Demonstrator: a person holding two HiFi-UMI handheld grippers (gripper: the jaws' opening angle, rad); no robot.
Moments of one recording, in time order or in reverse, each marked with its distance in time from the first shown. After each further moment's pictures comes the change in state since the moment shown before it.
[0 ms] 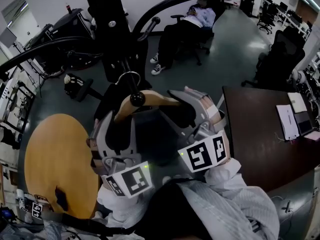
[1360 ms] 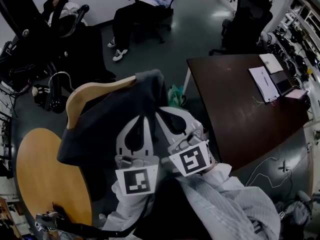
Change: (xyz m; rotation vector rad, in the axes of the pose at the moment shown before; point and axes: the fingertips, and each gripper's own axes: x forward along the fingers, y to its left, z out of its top) left arm 0.003 -0.166 0.067 -0.730 -0.127 -0.430; right arm -0.094 0.041 -0.095 0.505 0.144 -0.212
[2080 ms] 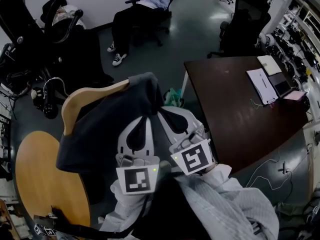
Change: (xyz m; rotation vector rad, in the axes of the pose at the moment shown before) left arm 0.019 -0.018 0.002 0.015 0.021 -0.051; right arm -0.006 -0.025 -0.008 0.014 0.023 -0.003
